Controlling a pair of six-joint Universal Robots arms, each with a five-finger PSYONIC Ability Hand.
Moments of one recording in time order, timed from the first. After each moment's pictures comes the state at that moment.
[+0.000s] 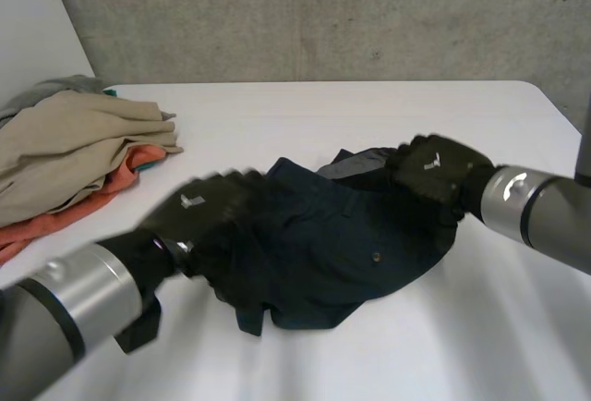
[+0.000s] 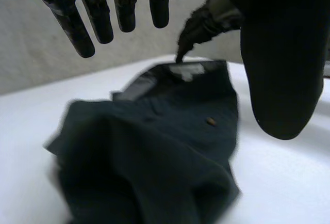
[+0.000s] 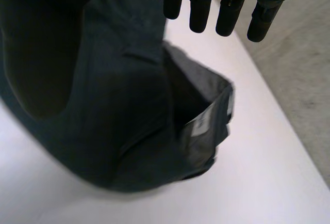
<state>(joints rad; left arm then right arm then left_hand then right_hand) 4.21 -1.55 -1.77 2.96 -1.24 3.09 1.87 -1.24 1.41 0.38 1.17 2.30 0.22 0.21 0.22 0.21 0.05 0.23 0.26 0.26 0.26 0.10</state>
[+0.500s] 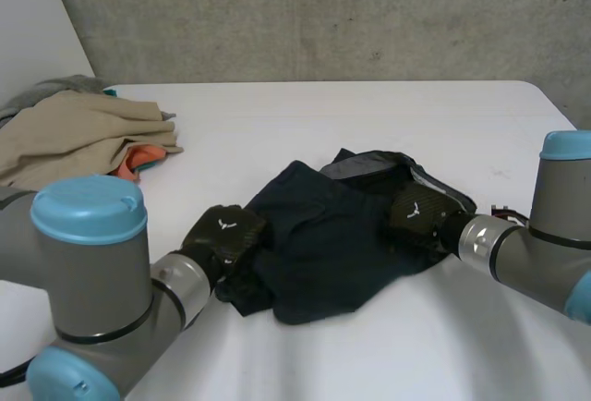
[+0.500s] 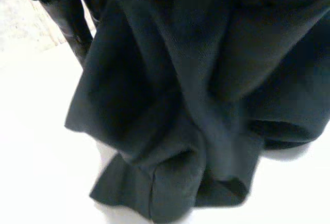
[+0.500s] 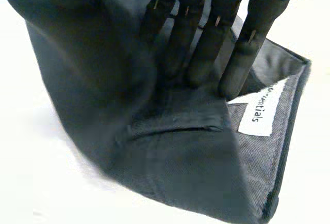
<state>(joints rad) 4.12 -1.95 -1.68 3.20 -1.51 3.27 1.82 -1.01 1.50 0.08 1.06 1.99 0.99 1.00 0.99 1.00 0.81 0.90 1.09 1.08 1.08 0.89</state>
